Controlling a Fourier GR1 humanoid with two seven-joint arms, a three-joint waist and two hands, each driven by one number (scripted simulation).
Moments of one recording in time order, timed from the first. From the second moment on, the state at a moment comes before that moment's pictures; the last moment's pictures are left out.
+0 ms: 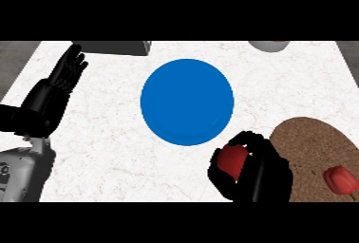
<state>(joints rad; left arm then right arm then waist) -0.32 0.31 0.01 -1.61 0.09 -0.04 0.12 -0.09 -0.04 0.66 -1.93 1.54 -0.22 1.16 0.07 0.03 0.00</state>
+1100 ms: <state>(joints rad) -0.38 0.29 -0.01 -1.57 0.09 -0.05 0.12 -0.71 -0.01 0.23 -1.09 1.06 -0.55 1.04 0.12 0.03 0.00</state>
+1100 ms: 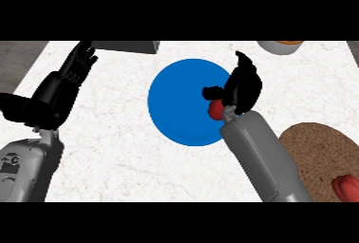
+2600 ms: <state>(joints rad) -0.24 0.31 0.08 -1.61 0.08 -0.04 0.11 -0.19 0.00 0.49 -1.54 1.28 -1.19 1.16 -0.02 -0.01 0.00</state>
